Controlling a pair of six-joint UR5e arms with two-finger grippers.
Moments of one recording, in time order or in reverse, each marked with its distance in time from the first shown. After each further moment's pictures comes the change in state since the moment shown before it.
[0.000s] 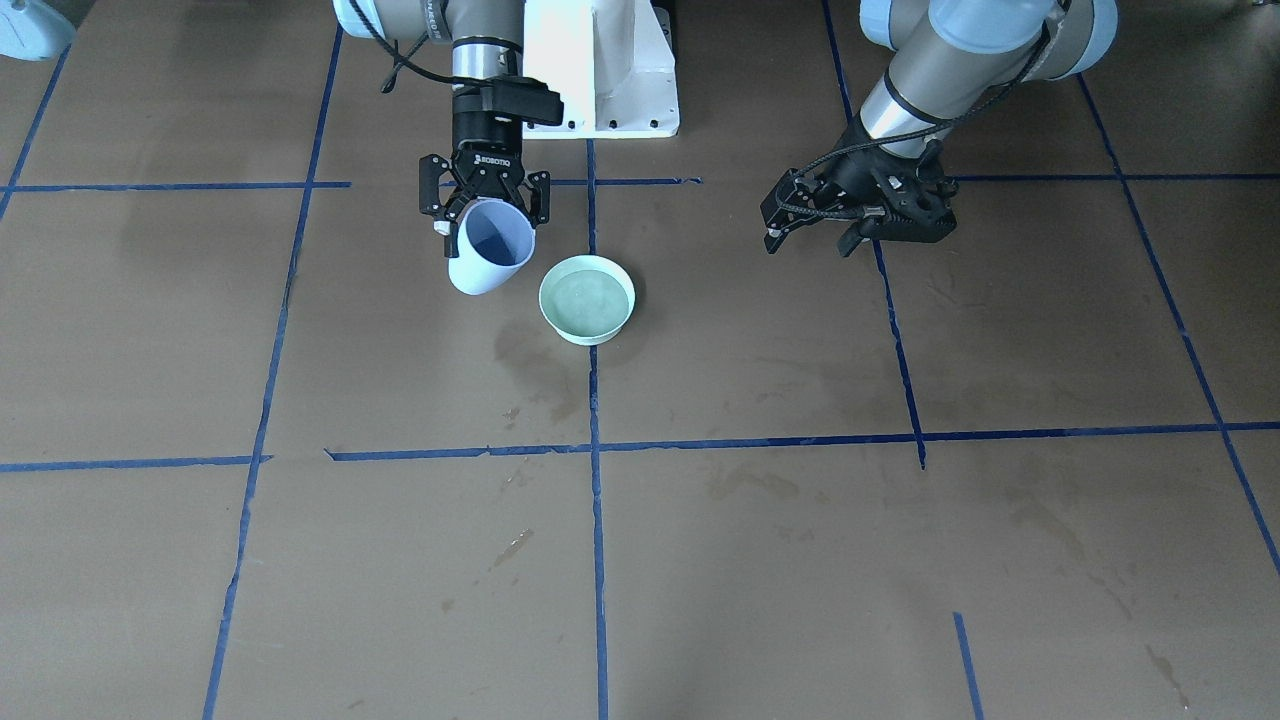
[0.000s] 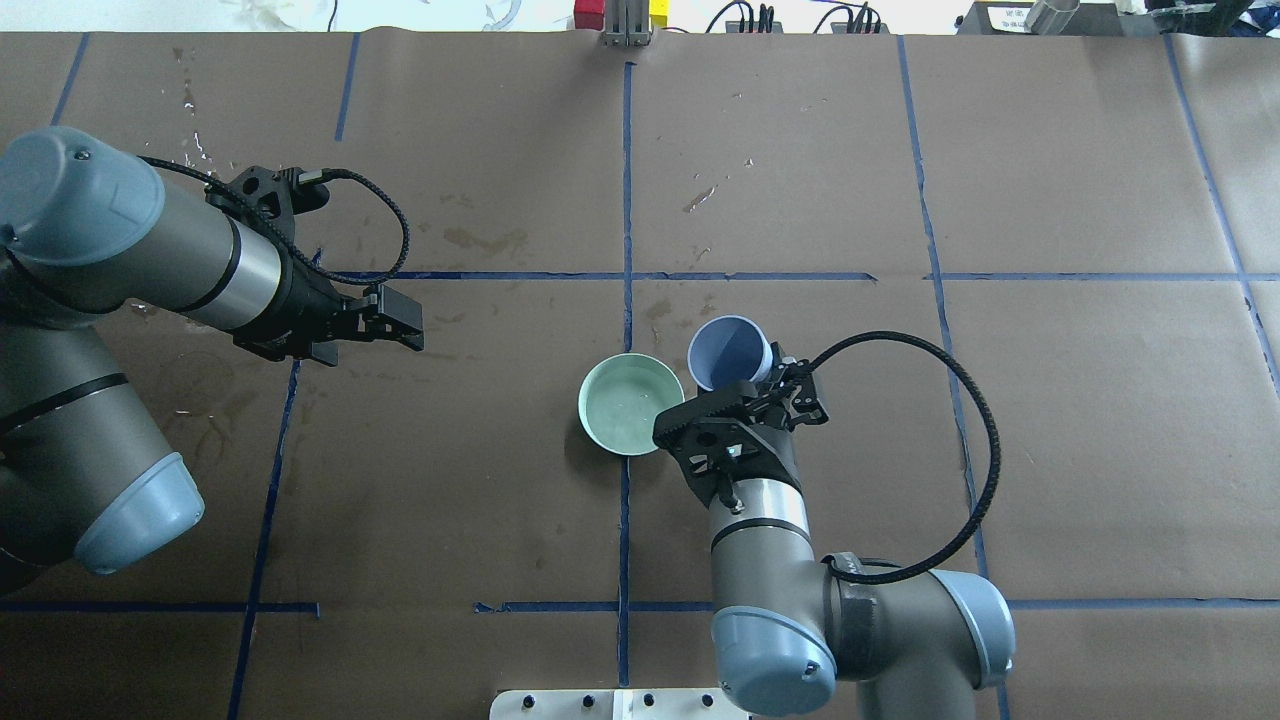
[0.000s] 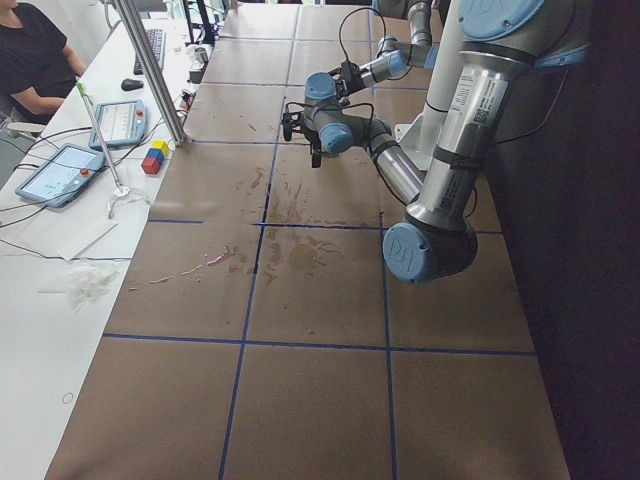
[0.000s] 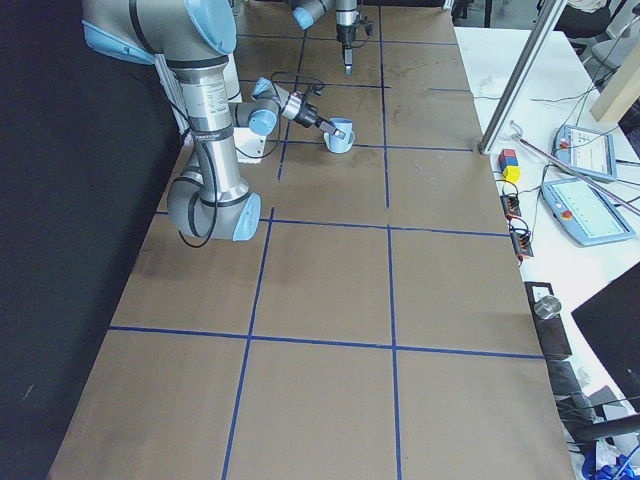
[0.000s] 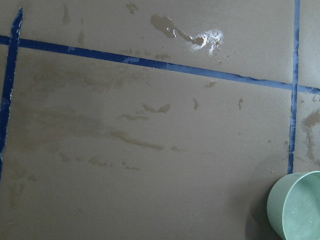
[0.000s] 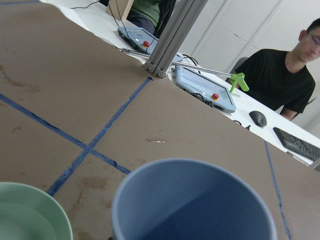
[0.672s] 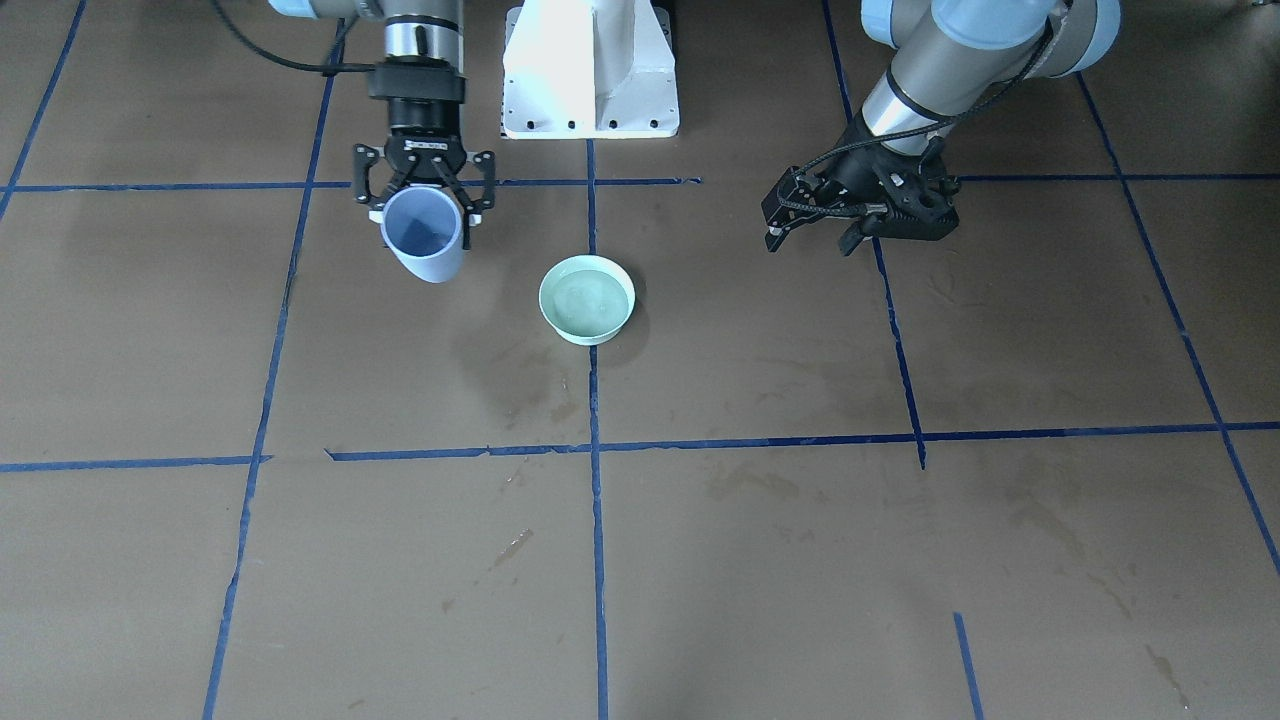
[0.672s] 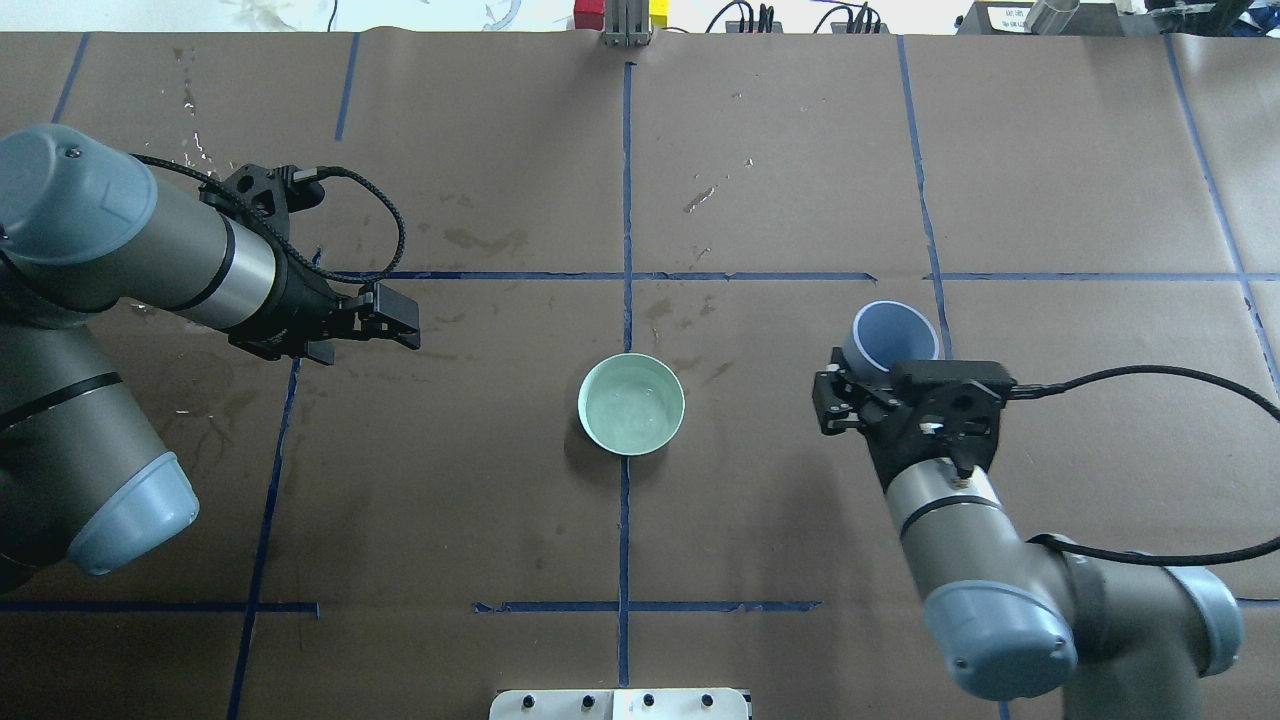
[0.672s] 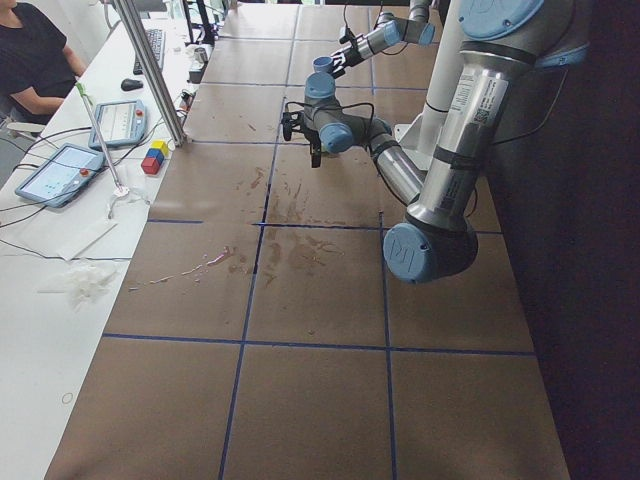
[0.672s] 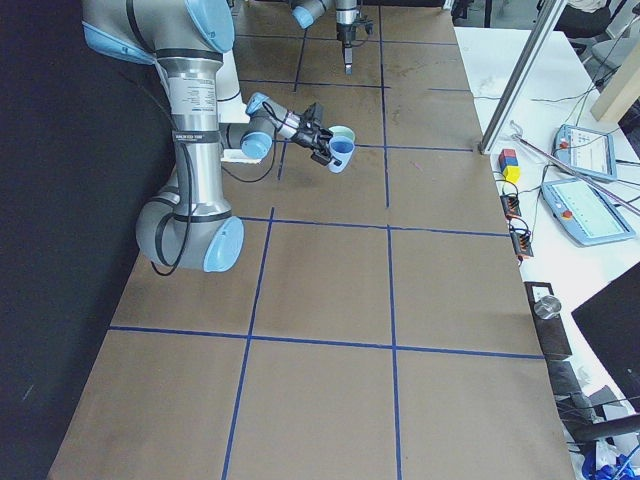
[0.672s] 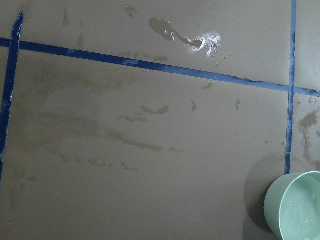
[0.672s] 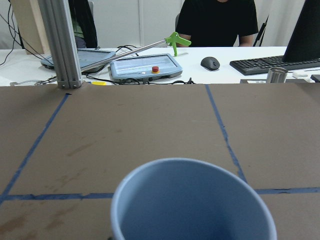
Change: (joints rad) left arm -0.003 0.006 -0.007 0.001 -0.001 0.000; right arm 0.058 -0.383 0.181 0.262 0.072 0.390
